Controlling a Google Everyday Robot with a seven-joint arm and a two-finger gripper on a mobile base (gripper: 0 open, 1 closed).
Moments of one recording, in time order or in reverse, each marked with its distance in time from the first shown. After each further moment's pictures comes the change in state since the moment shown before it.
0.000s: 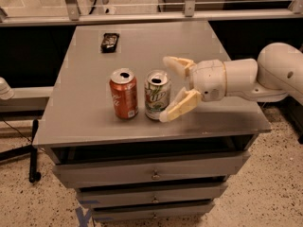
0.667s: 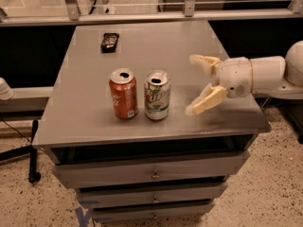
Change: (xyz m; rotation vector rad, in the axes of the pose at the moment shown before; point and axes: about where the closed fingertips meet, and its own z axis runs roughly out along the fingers) arm 0.029 -0.029 -0.060 0.077 0.069 0.027
